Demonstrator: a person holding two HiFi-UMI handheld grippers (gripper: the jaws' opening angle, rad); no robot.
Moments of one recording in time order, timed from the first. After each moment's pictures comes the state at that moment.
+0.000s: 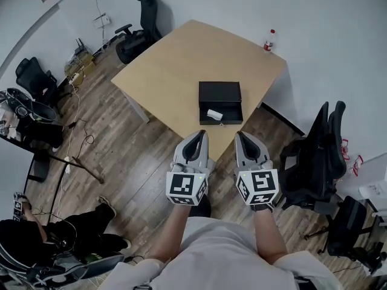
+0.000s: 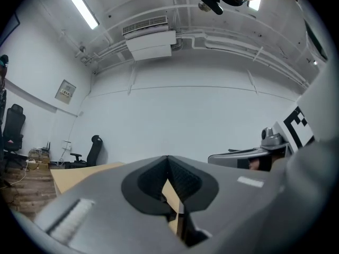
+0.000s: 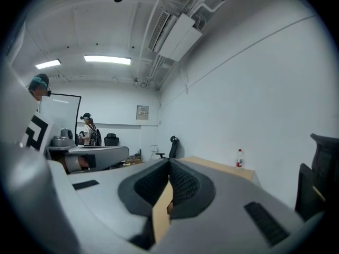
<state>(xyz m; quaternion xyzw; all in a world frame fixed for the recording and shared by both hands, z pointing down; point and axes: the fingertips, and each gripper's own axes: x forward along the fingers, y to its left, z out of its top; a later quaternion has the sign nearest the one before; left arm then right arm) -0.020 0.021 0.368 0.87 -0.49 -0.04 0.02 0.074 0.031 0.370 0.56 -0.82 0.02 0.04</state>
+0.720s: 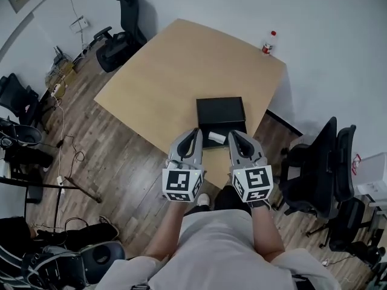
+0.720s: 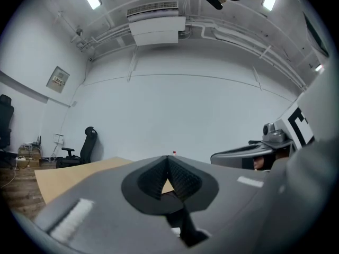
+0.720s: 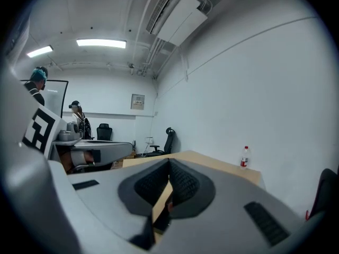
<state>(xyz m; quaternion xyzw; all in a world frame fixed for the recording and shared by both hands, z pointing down) -0.053 -0.166 0.410 0.89 -0.46 -0.01 0.05 0.038 -0.143 0.411 0.58 -0.81 0.04 0.09</state>
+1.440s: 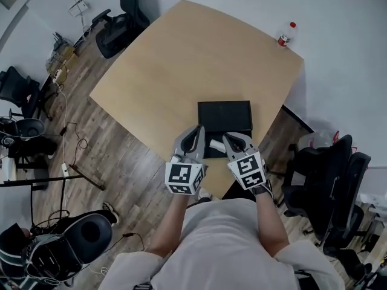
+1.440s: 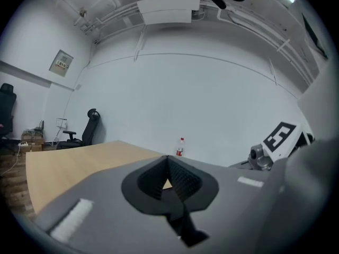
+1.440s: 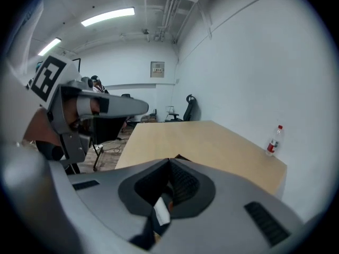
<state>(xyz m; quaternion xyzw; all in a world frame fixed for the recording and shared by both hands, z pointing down) -0.016 -0.275 0.485 0.88 -0.47 0.03 0.12 0.050 -0.249 0.548 0.43 -0.86 0.10 0.26</state>
